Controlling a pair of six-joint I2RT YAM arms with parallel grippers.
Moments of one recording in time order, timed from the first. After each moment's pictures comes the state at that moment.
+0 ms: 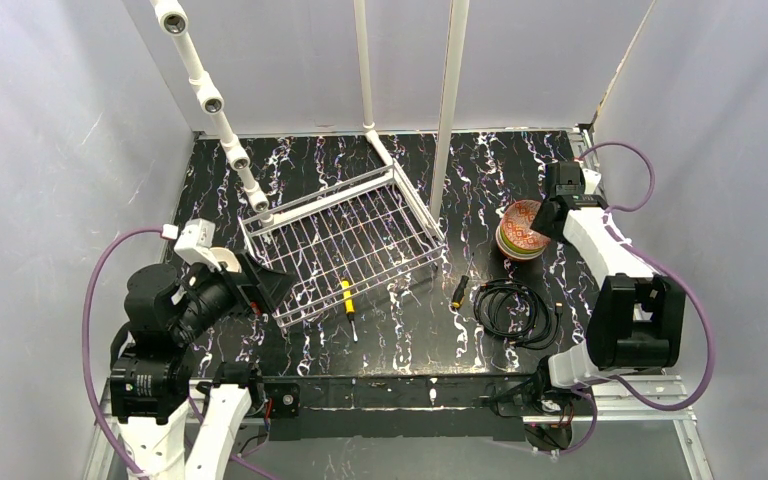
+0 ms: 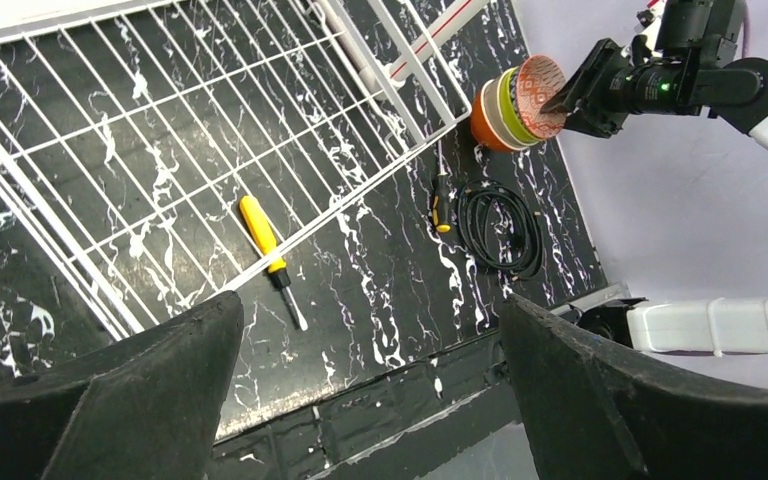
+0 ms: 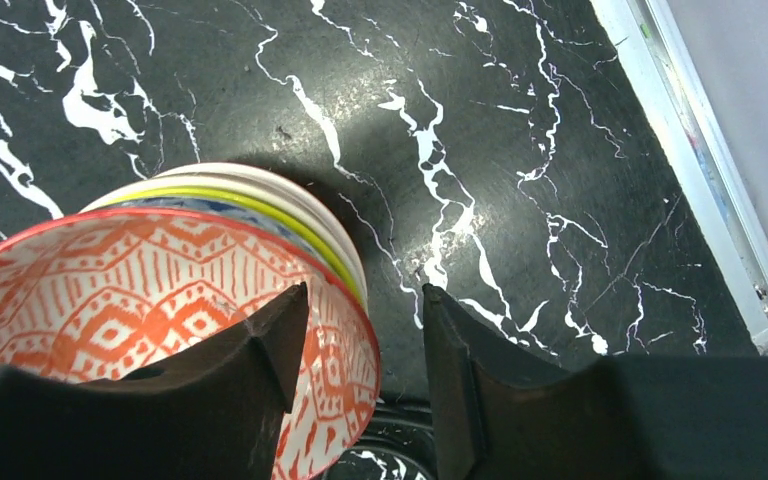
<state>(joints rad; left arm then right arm) -0.03 0.49 1.13 -1.02 0.50 -0.43 0.04 1.46 1.06 -0.60 0.37 0.45</state>
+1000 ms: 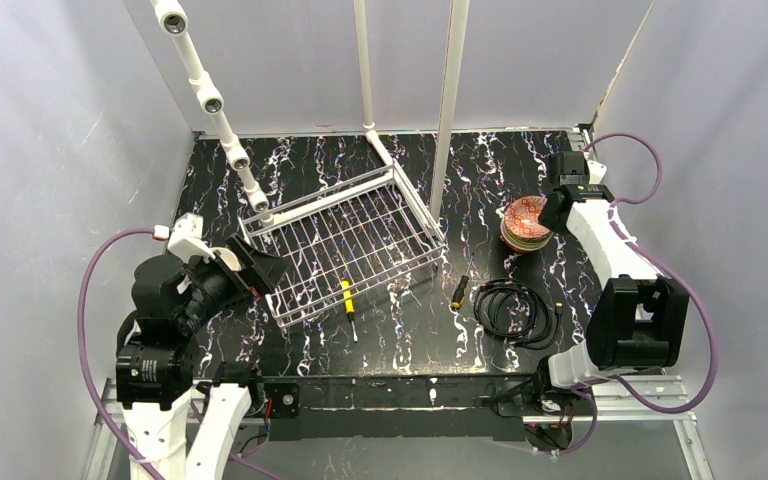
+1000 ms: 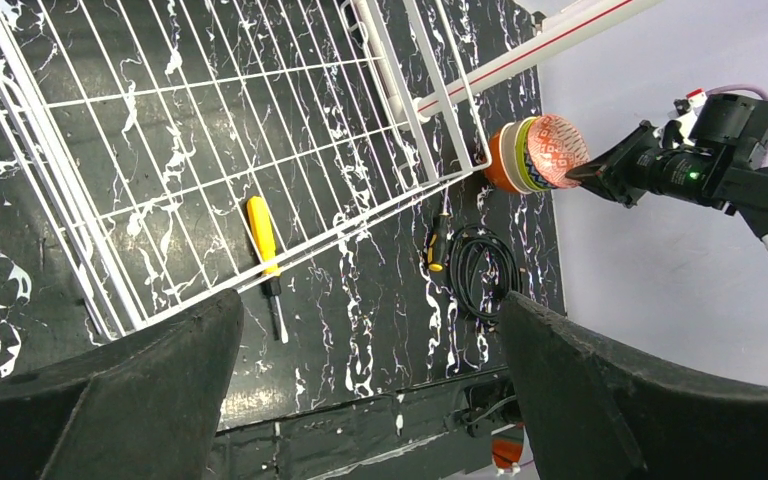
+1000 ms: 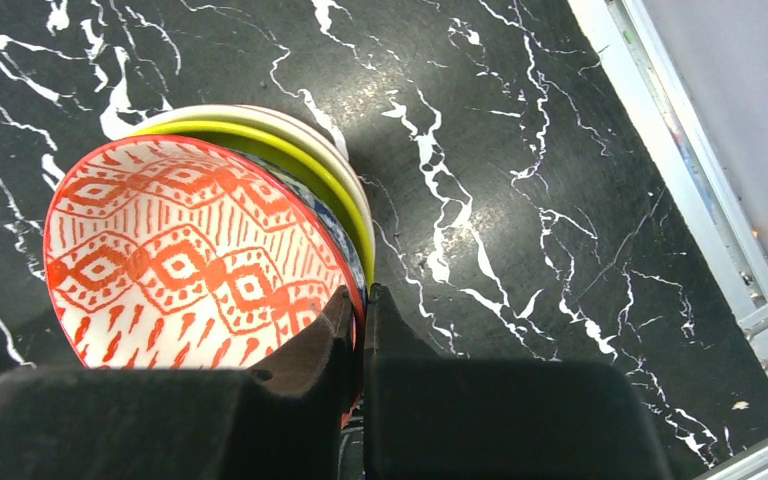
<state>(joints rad) -0.03 0.51 1.09 -0.99 0.37 -0.62 0.03 1.48 1.15 -0.69 0.38 0.47</state>
